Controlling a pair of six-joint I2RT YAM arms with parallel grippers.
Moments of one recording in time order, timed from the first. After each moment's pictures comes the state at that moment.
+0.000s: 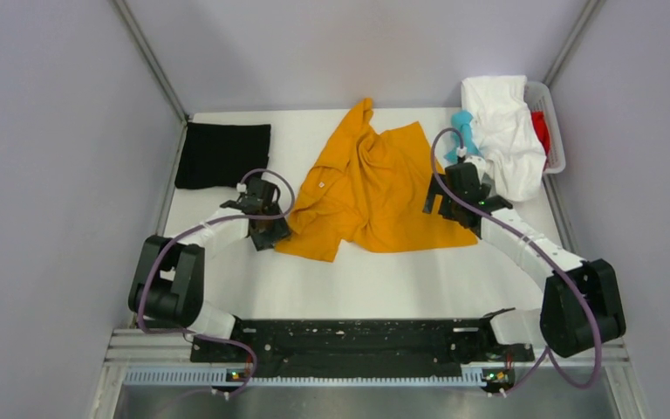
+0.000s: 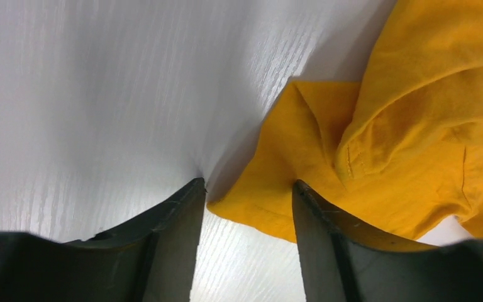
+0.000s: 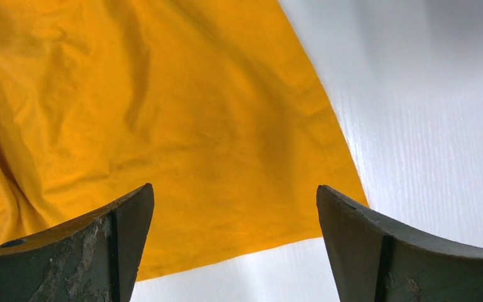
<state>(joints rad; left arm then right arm) -0.27 1.49 0.79 -0.45 -0.04 -0.70 0.32 1.33 0.84 -0.35 0.30 0.45</state>
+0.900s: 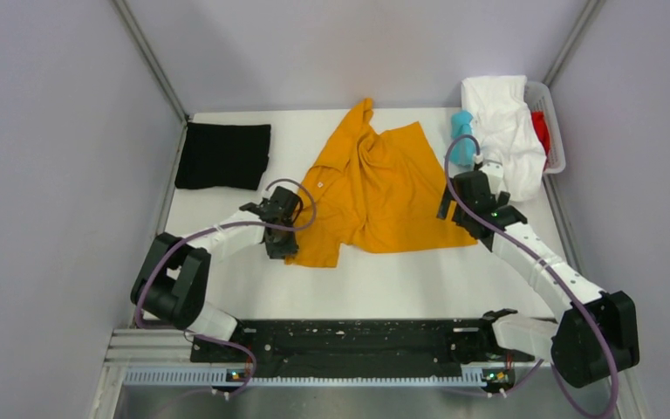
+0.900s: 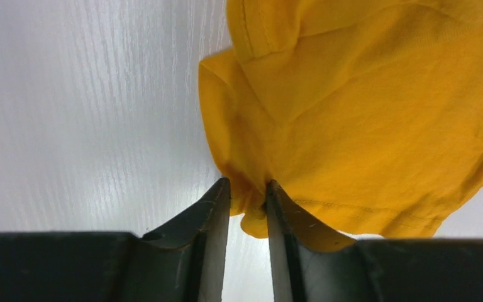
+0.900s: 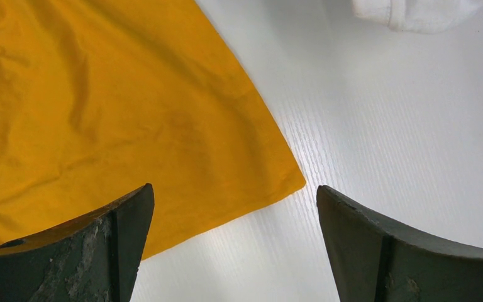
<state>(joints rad) -0.46 1.50 0.82 -0.57 -0.11 -0.64 0.32 1.15 0.79 -0.48 0.46 0.47</state>
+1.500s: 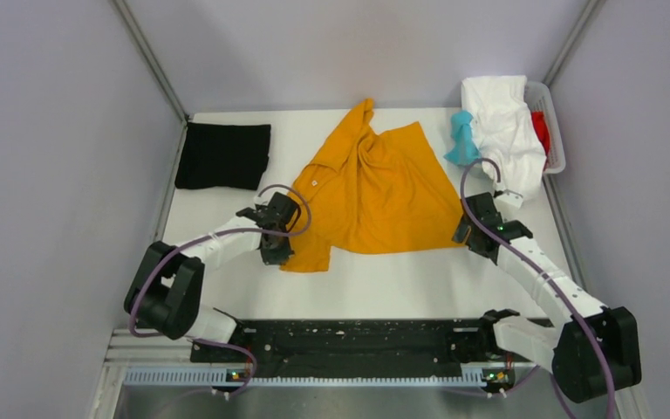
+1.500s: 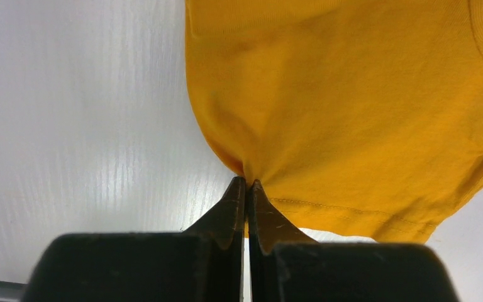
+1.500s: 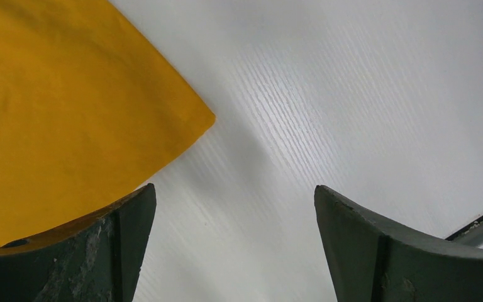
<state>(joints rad) -0.47 1.45 0.77 -0.63 -0.17 -0.71 0.27 1.07 0.67 -0.68 0.55 0.67</state>
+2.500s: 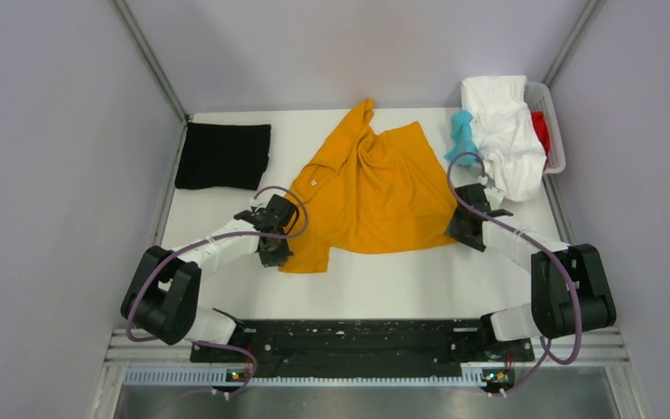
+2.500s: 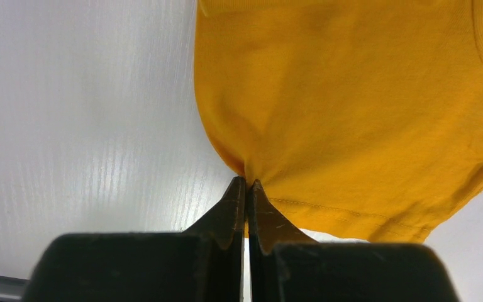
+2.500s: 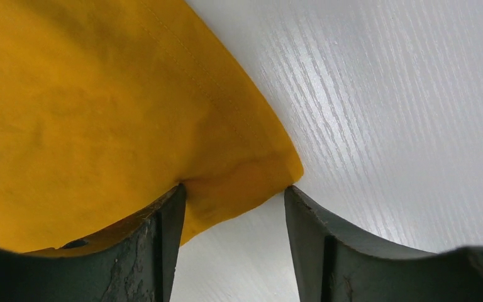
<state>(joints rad) -0.47 1.41 0.75 -0.64 -0.19 -0.76 0.19 1.40 0.66 -0.36 0.34 0.61</state>
